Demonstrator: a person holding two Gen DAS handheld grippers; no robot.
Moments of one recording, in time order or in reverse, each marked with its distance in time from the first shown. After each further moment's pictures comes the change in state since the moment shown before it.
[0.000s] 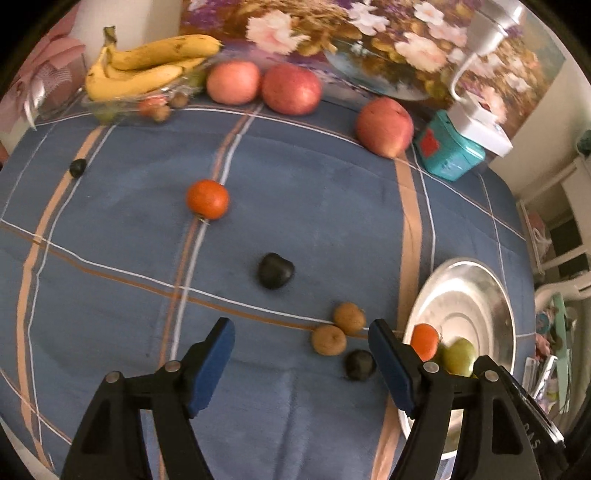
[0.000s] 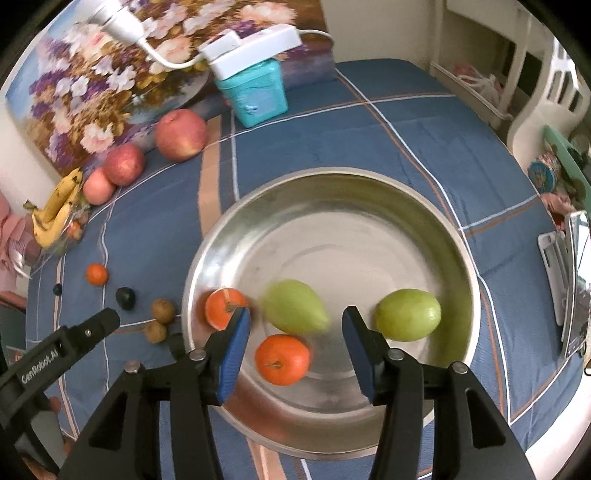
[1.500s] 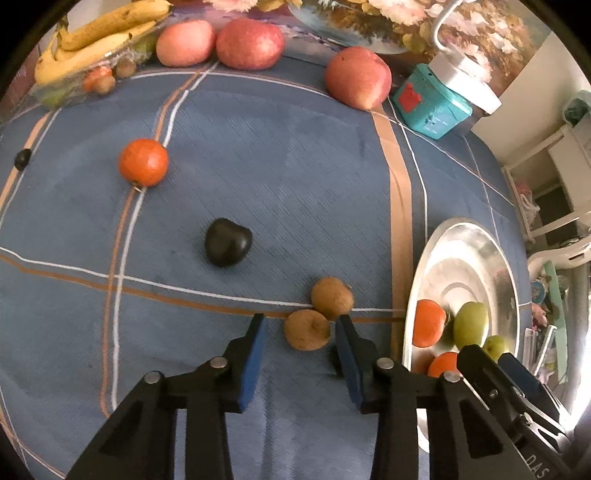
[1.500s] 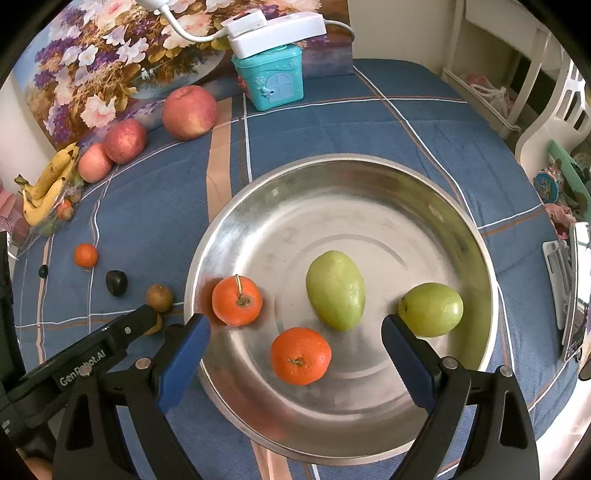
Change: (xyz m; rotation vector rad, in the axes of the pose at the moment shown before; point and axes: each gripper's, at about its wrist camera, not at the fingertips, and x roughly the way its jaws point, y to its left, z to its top) left arm 0.047 -0.014 -0.009 0.077 0.102 -0.104; right arm 0.018 0.019 -0.006 -0.041 0.012 -0.064
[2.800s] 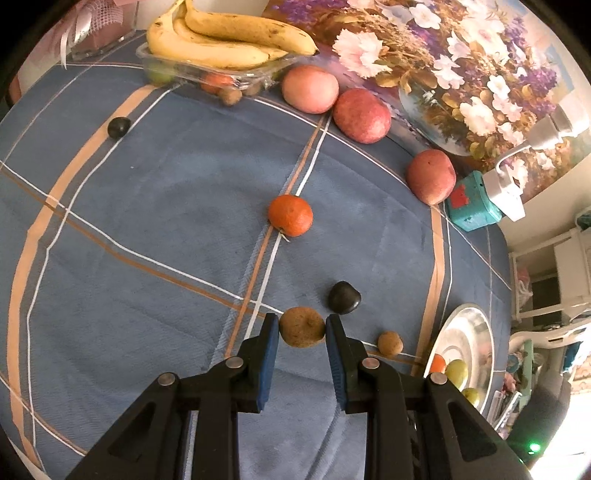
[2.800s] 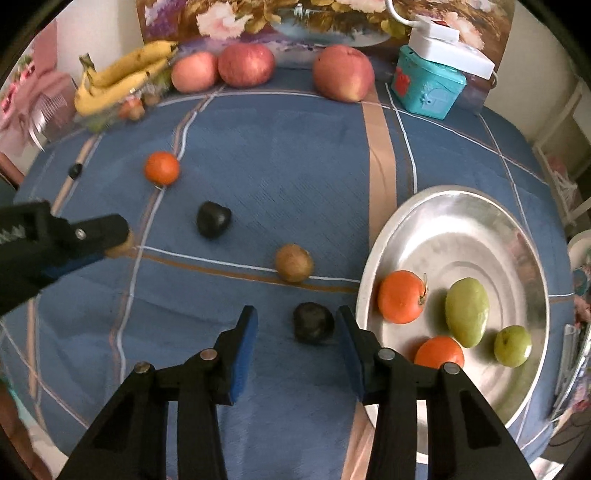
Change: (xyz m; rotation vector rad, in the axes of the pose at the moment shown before) left arm -0.068 0.091 0.016 -0.261 -0.100 -0.022; right arm 0.018 0.130 -0.026 -0.367 0.054 -0.025
